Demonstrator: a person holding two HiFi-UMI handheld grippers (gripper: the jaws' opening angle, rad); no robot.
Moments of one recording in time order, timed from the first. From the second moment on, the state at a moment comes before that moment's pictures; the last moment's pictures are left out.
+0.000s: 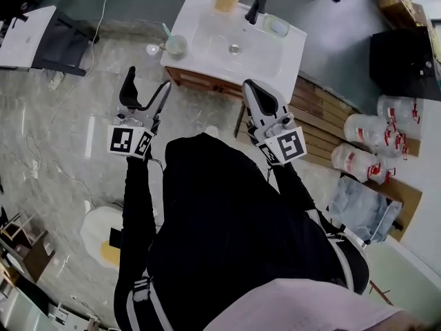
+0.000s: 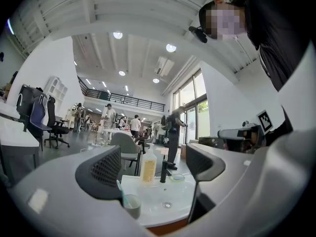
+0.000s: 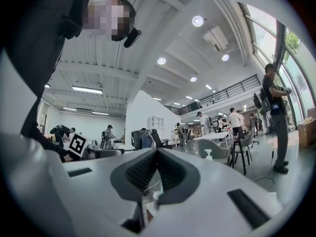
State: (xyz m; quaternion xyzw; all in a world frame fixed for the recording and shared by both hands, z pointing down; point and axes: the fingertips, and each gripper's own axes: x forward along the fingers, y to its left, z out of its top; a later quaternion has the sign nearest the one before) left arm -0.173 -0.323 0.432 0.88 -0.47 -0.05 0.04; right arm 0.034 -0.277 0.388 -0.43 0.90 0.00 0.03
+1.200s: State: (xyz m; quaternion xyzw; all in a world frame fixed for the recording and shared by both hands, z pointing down) left arm -0.156 -0.532 0.676 0.83 -0.45 0.09 0.33; right arm 0.071 -0.385 0.475 -0.45 0.89 -0.06 0.00
